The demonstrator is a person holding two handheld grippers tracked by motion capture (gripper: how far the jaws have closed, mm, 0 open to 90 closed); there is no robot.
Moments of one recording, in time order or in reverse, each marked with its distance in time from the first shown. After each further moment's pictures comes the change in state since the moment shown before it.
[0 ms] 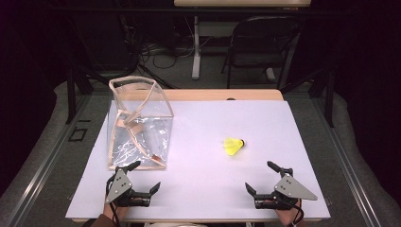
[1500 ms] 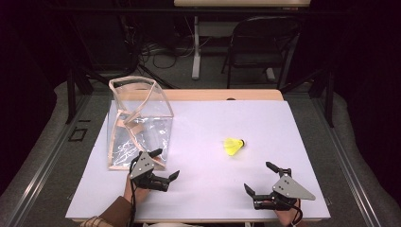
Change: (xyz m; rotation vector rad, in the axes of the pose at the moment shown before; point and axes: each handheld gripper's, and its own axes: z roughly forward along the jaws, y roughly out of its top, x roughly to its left) left arm 0.002 0.027 0.070 0.068 -0.151 -0.018; right arm 0.003 0.001 0.001 0.022 0.009 -0.009
